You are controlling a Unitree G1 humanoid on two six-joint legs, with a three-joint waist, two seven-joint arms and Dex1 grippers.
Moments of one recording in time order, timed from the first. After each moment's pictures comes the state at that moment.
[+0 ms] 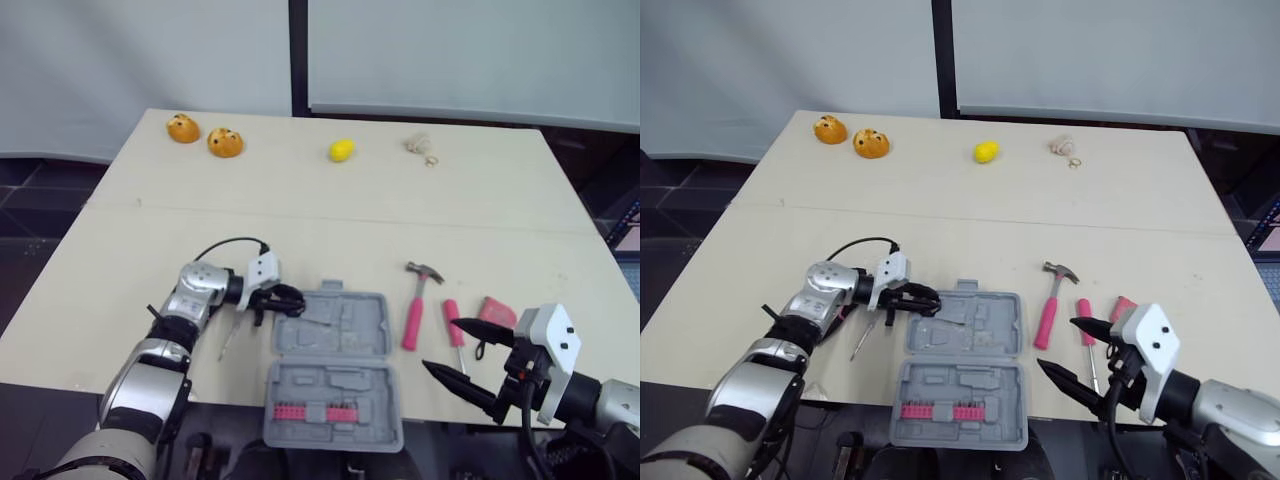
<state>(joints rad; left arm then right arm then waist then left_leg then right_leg) -0.77 0.40 -0.18 0.96 0.03 -0.29 -1.21 0.44 -0.80 -0.48 -0.89 0.83 0.70 0.64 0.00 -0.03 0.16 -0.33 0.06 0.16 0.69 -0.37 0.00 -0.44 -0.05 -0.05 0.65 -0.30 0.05</state>
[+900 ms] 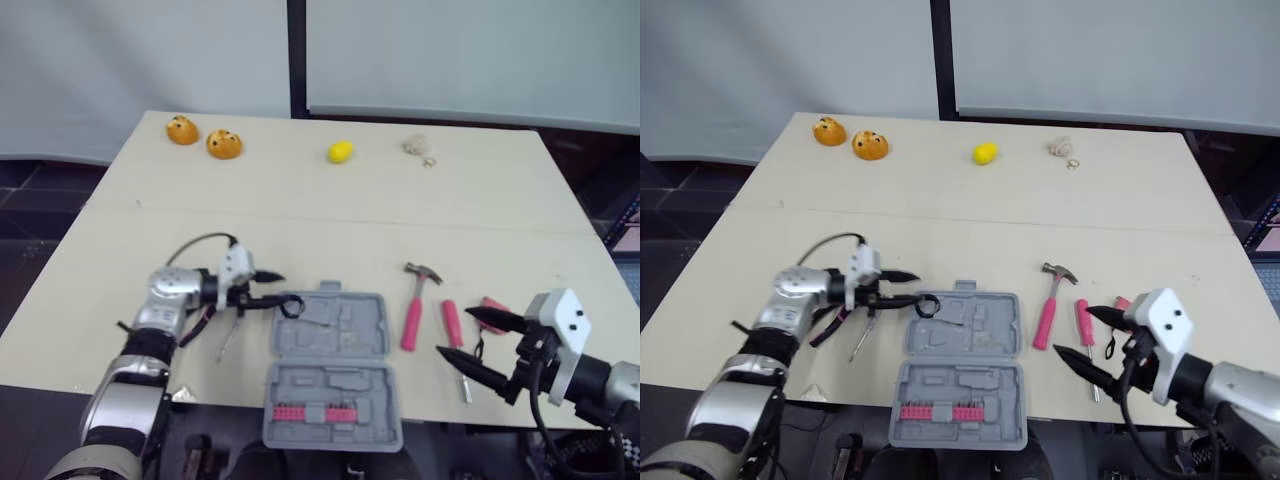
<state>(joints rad) -0.56 0.55 0.03 0.57 -0.24 -0.05 -1.23 0.38 -0.88 -0.56 -0.70 0.81 0.70 0.72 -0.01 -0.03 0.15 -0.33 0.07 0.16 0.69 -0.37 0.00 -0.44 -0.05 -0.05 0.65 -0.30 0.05</state>
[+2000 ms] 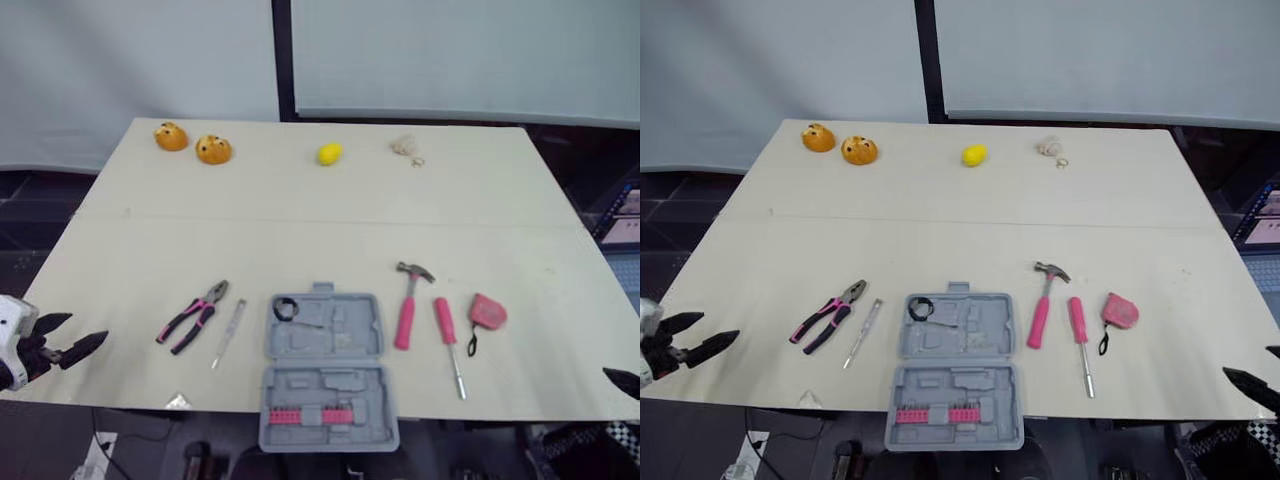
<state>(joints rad) 0.02 0.92 0.52 0.52 -0.31 0.12 -0.97 0.54 -0.90 -0.88 -0.08 0.47 0.46 1.08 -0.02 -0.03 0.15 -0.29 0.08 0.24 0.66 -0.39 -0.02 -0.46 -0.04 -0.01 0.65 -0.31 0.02</state>
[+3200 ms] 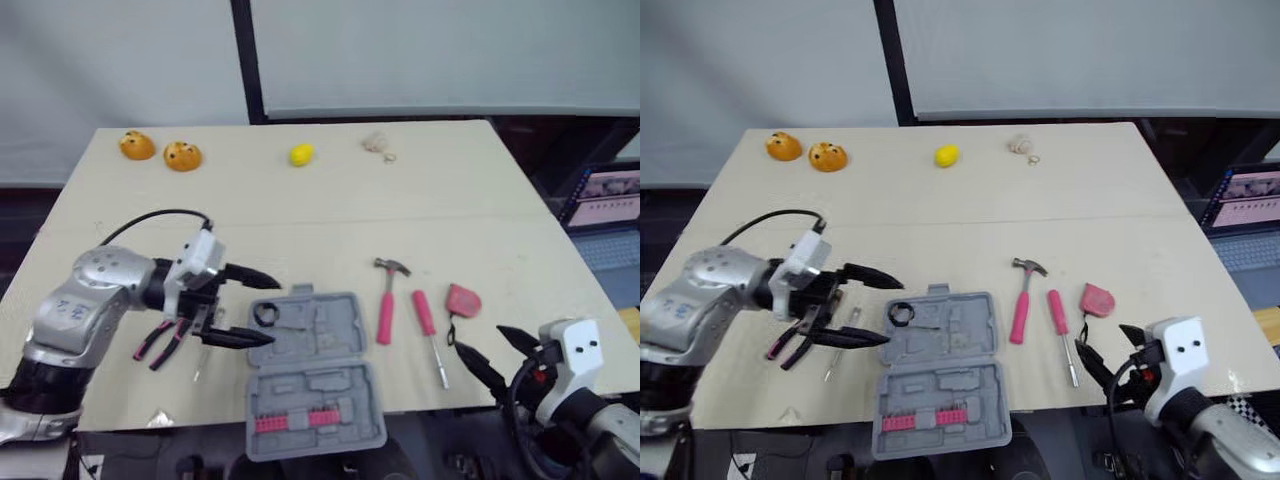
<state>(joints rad) -0.46 0.81 -0.06 -0.22 -0.56 0.50 -1.36 0.48 -0.49 -0.50 -0.85 0.65 0.77 0.43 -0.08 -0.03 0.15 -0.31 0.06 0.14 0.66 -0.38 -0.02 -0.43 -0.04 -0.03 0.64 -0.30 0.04</state>
